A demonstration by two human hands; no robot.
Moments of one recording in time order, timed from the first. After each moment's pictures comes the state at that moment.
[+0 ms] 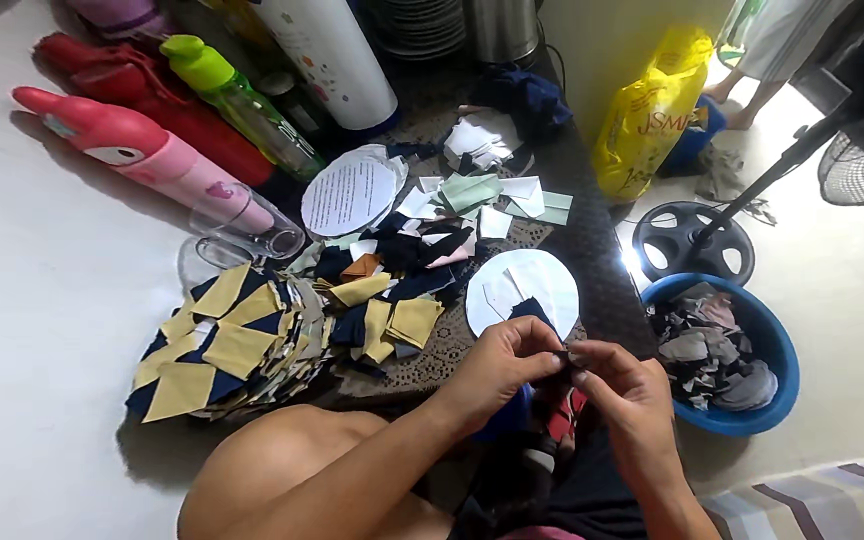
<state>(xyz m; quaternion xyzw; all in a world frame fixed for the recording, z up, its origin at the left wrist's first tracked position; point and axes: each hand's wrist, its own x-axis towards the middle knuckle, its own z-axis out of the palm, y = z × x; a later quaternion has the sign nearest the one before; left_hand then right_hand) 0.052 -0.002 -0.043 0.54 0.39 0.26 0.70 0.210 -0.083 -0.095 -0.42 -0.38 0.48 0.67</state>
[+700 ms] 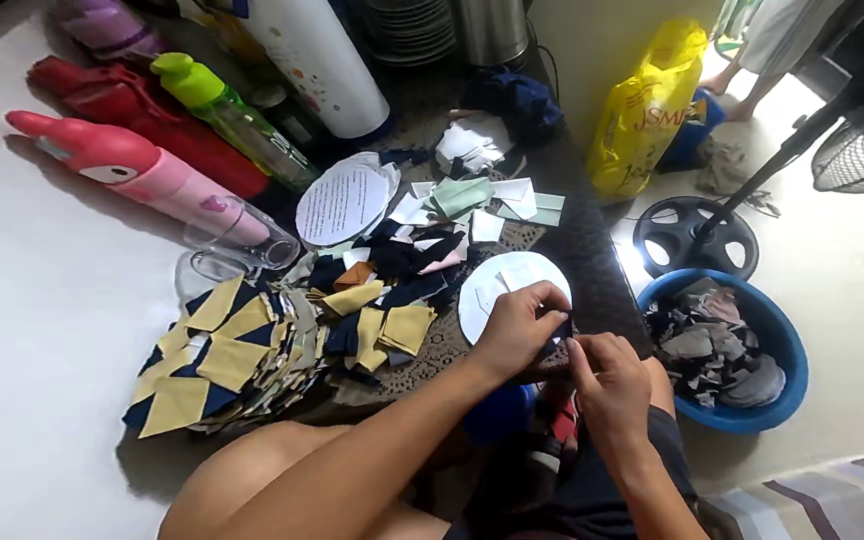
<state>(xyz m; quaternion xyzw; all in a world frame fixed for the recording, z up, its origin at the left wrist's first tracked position) 0.089 0.041 -0.068 0.73 0.43 0.23 0.47 0.208 -0.059 -0.123 -0.68 -0.53 0.10 0.49</state>
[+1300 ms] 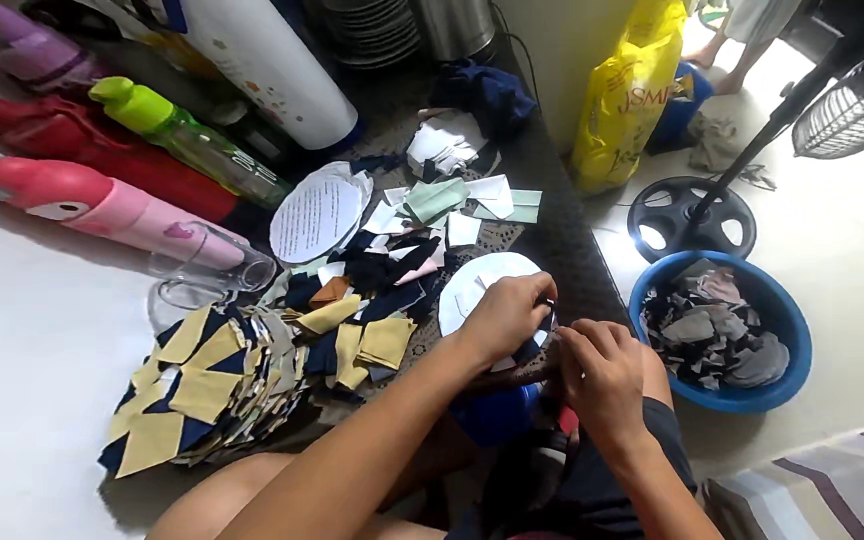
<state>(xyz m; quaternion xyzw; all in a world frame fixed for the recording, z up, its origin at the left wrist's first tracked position) 0.107 0.071 -0.067 0.87 0.39 0.05 0.30 0.225 -0.052 -0.149 -0.65 -0.61 -0.05 0.45</state>
